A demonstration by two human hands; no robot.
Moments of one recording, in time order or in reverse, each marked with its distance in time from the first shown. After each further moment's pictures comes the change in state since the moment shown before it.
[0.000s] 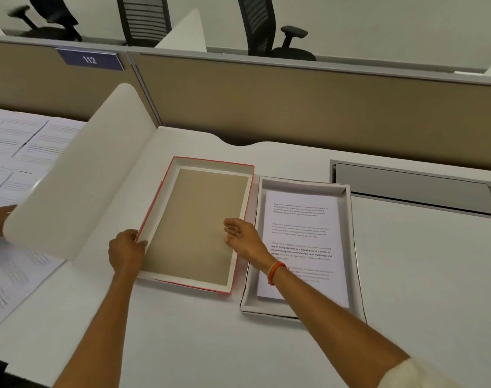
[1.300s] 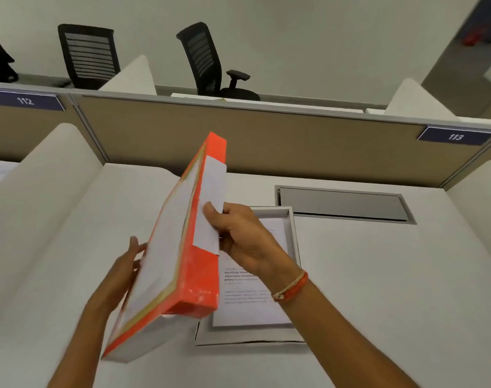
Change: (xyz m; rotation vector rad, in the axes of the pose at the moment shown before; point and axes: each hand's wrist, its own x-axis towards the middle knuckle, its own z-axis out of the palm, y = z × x) left_hand -0.073 0.115 -0.015 -0.701 -0.680 0.008; right_hand -0.119 -0.145 -0.086 0.465 -0.004 -0.070
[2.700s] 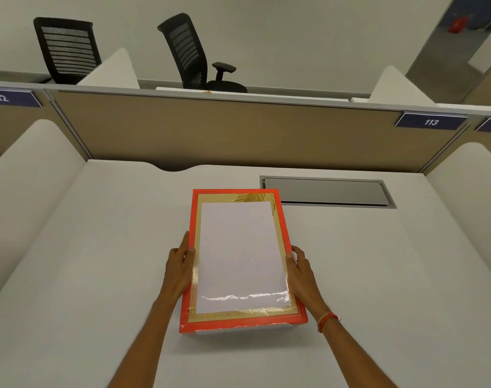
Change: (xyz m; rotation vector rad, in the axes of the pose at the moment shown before) left_hand 0.014 -0.060 0.136 0.452 0.065 0.303; right_hand -0.042 0.167 -0.208 -0.641 0.660 0.044
